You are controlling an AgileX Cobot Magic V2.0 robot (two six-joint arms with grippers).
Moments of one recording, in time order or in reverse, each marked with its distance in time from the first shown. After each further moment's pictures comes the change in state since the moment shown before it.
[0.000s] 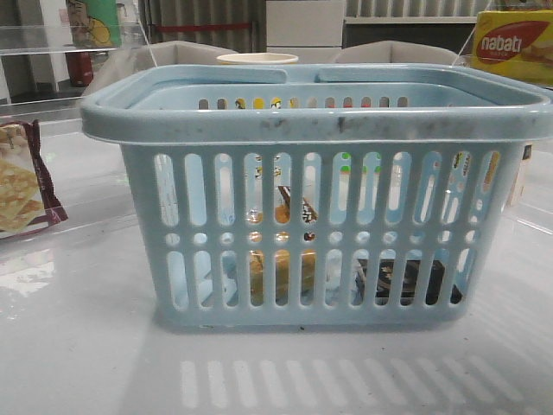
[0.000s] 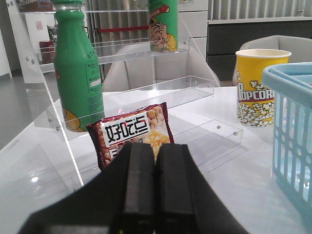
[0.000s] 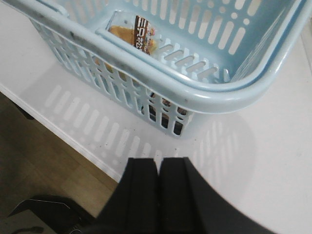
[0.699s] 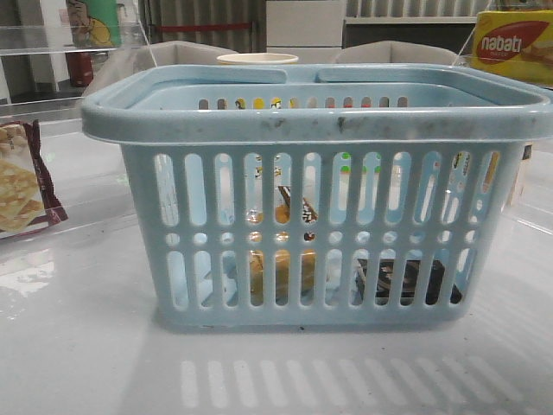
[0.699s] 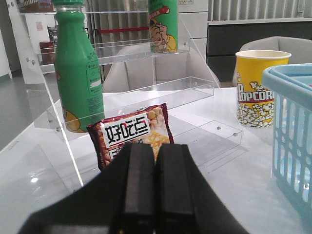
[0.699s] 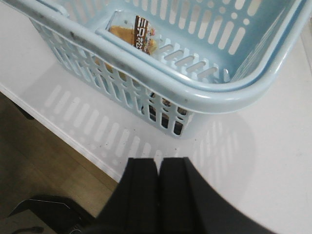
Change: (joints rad) left arm 0.000 0.000 0.000 0.000 -0.003 0.000; right arm 0.000 0.000 0.000 0.000 0.000 0.000
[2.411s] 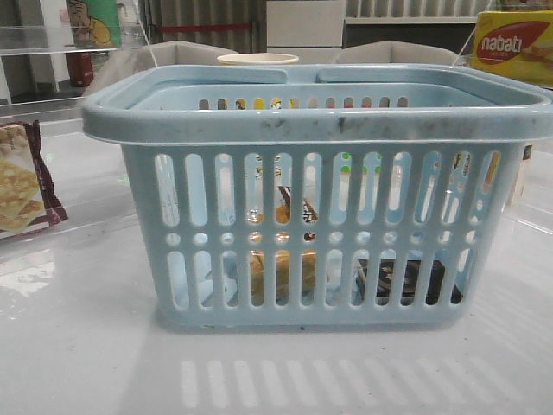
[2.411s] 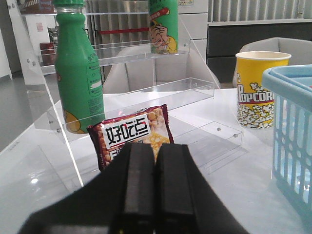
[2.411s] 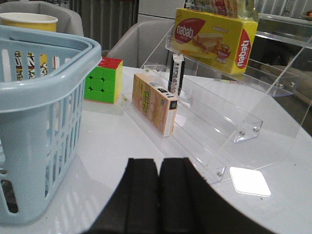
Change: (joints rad) left arm 0.000 0.000 0.000 -0.002 -0.005 0.000; right arm -0.505 -0.673 0.674 -0.063 -0.641 0.000
